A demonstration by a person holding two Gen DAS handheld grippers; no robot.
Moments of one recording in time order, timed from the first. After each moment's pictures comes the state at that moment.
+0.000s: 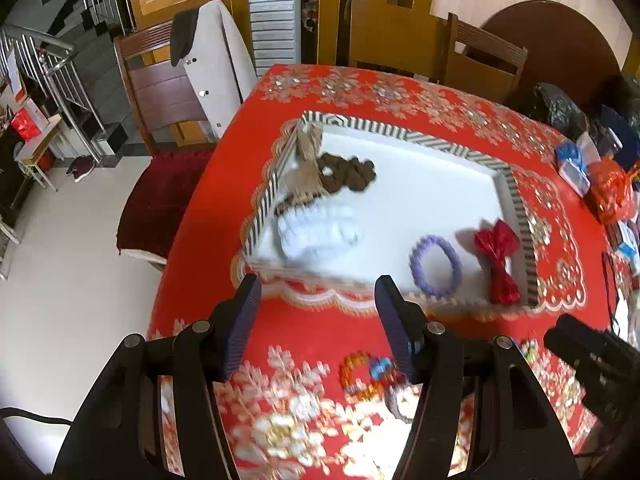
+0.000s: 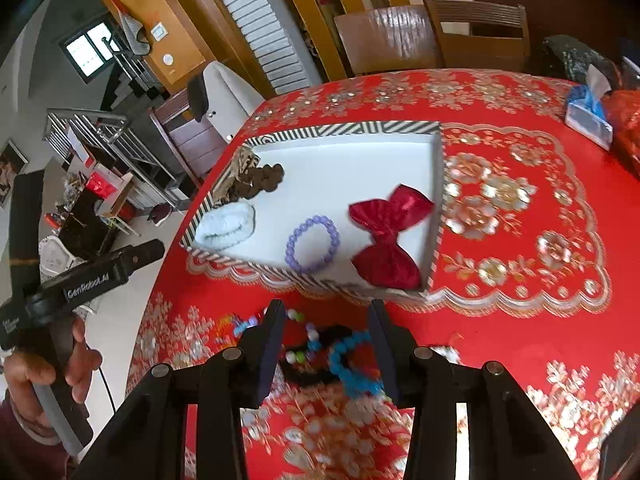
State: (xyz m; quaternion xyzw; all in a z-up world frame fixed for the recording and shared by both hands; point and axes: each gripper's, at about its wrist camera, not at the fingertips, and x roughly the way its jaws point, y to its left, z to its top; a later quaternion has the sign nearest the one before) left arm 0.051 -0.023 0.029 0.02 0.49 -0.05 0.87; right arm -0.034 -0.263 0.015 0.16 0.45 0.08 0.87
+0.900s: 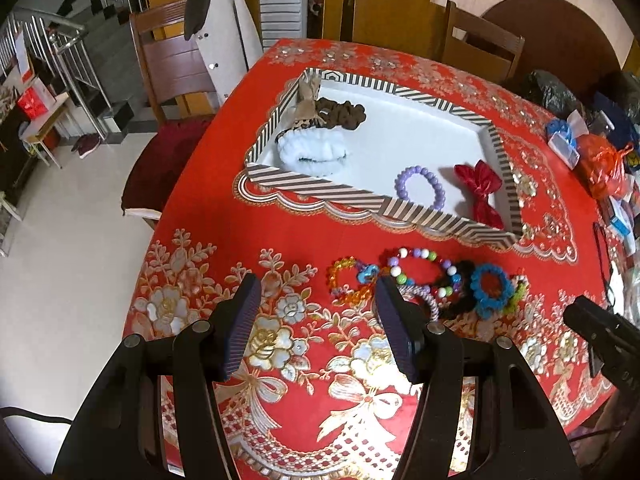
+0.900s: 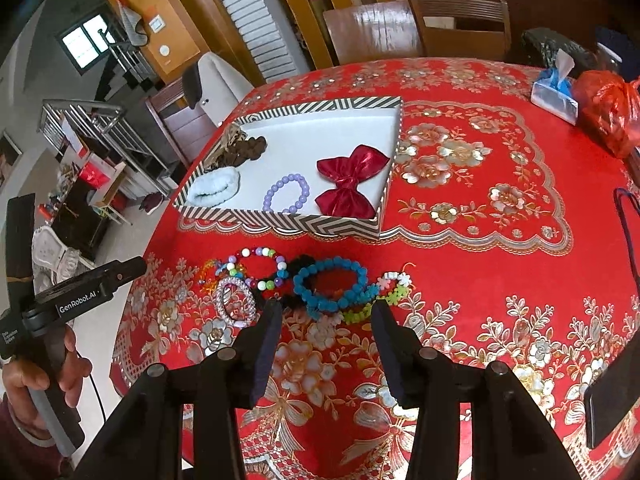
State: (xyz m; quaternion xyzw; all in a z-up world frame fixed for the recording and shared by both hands) left arm -0.029 -0.025 0.016 0.01 0.51 -0.04 0.86; right arm -0.091 -0.278 0.008 0.15 0.46 0.08 0.87
